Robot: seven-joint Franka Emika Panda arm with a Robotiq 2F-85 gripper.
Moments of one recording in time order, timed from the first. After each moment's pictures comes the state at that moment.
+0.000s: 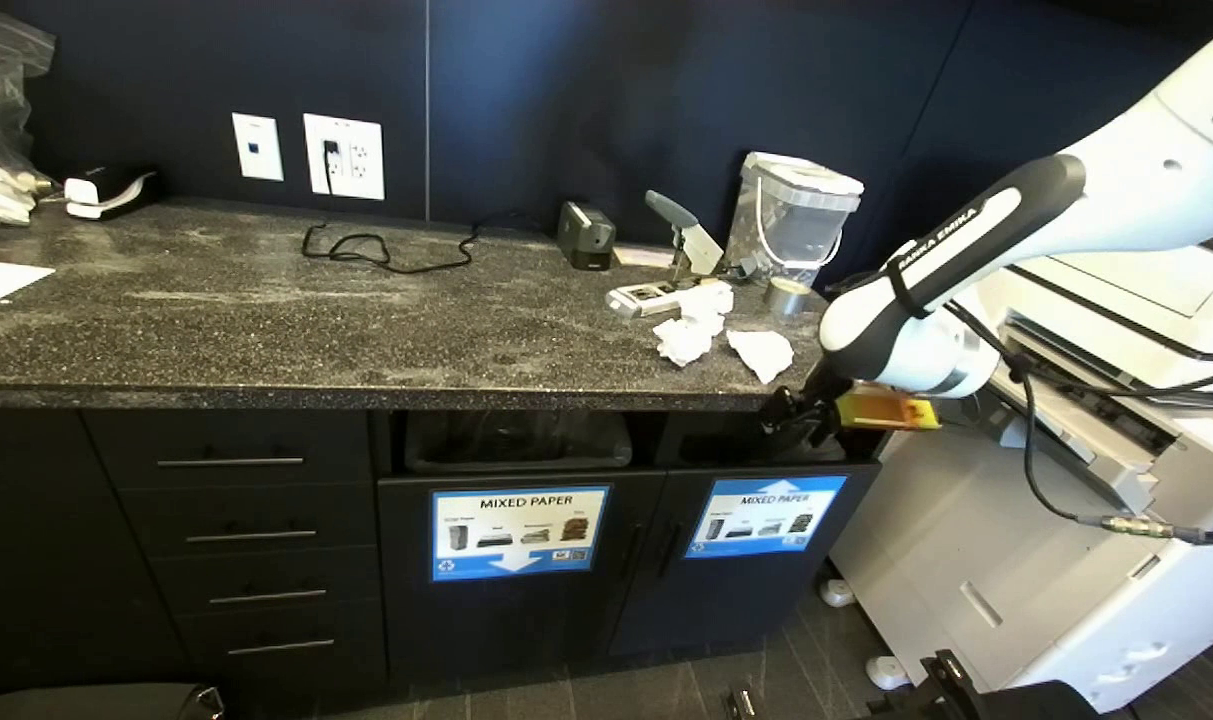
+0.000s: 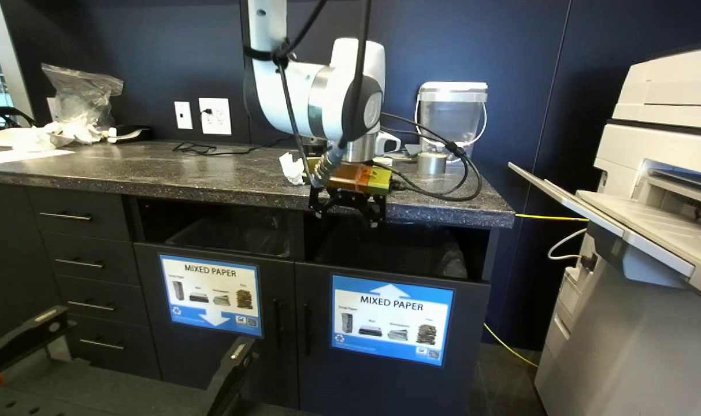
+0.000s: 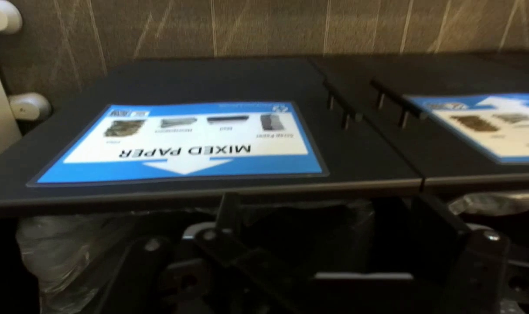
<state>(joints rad) -0.57 0.58 0.32 -2.21 -0.20 2.91 -0.17</state>
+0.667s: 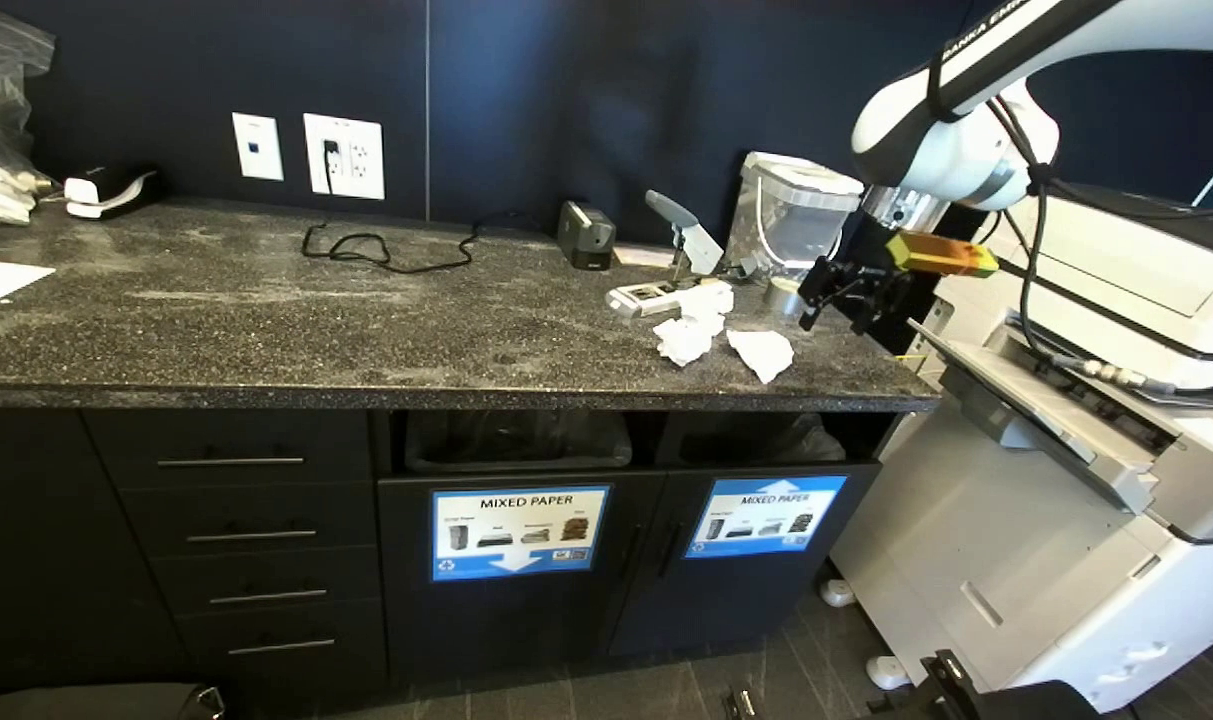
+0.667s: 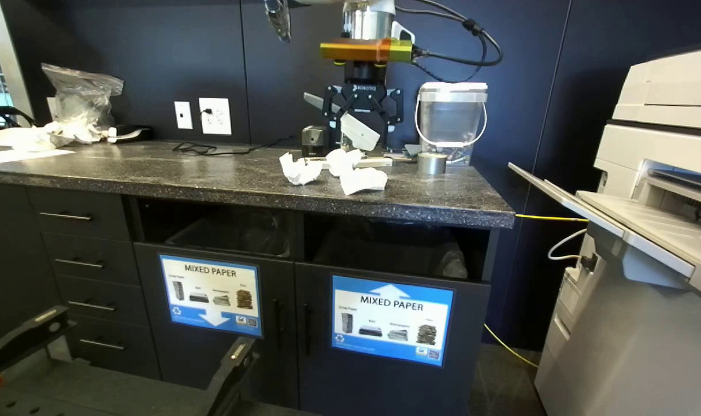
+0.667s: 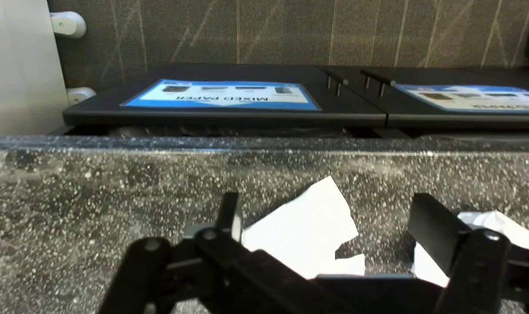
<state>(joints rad) -0.33 0.30 0.11 -1.99 0.00 2.38 -0.29</state>
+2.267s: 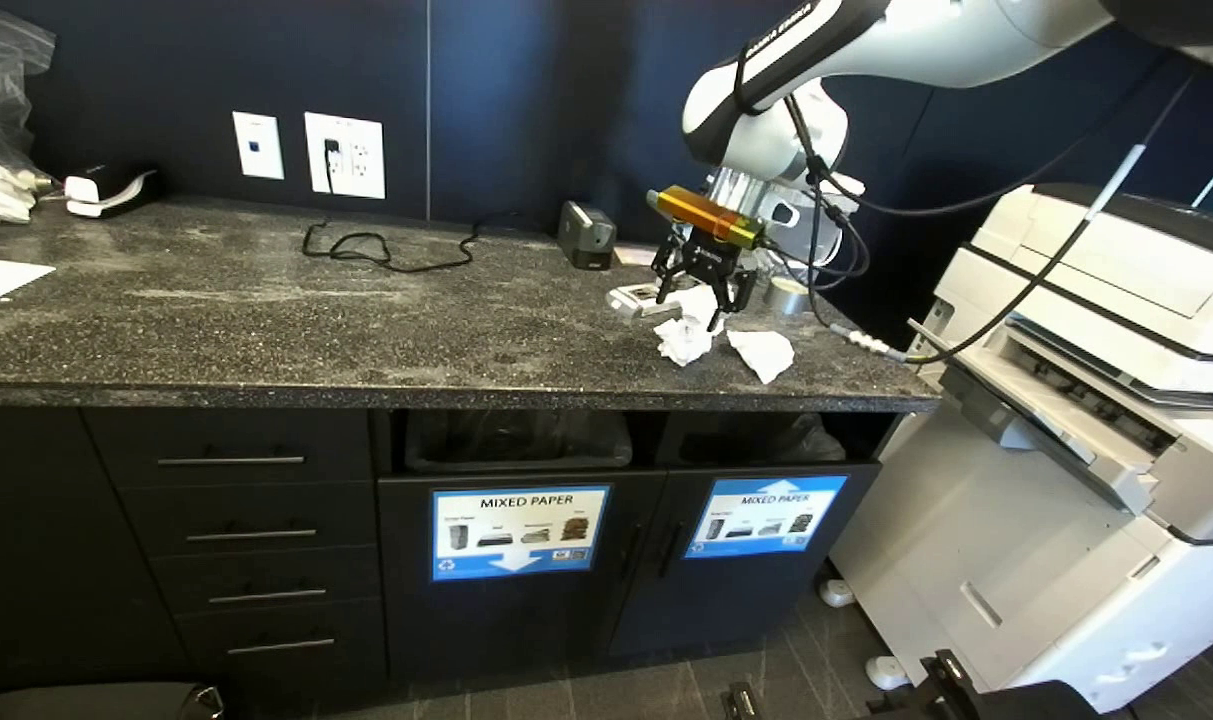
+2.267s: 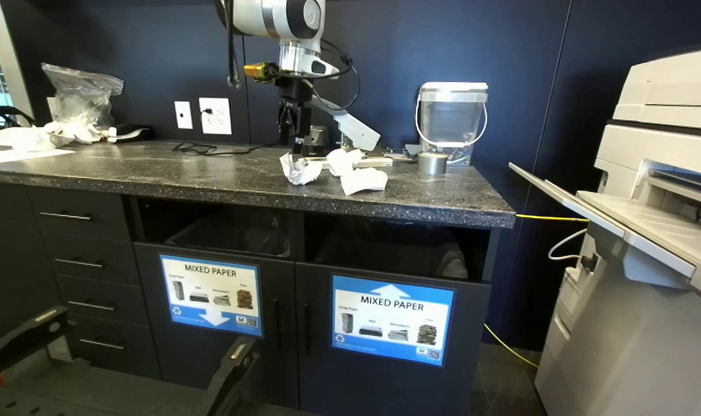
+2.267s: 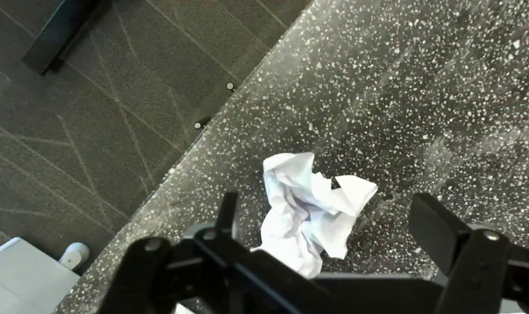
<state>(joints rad) 0.08 0.63 -0.04 -1.55 0.16 2.16 0.78</state>
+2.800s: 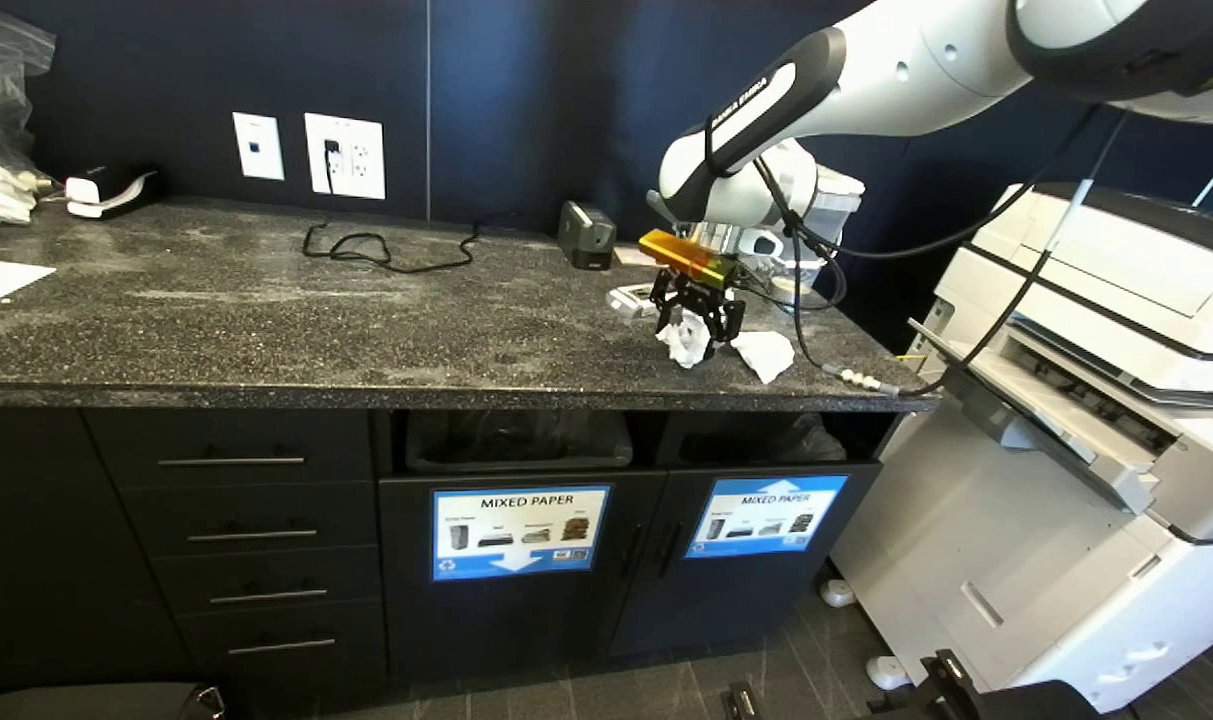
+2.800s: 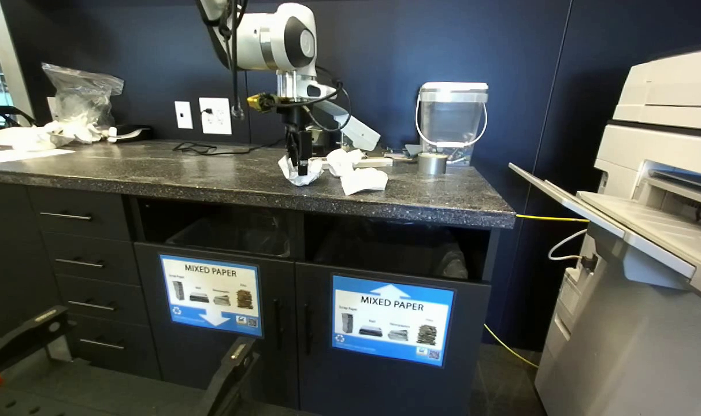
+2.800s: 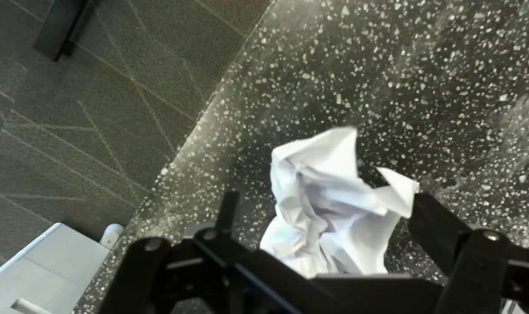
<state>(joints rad) 0.14 0.71 -0.09 -1.55 0.06 2.27 0.94</state>
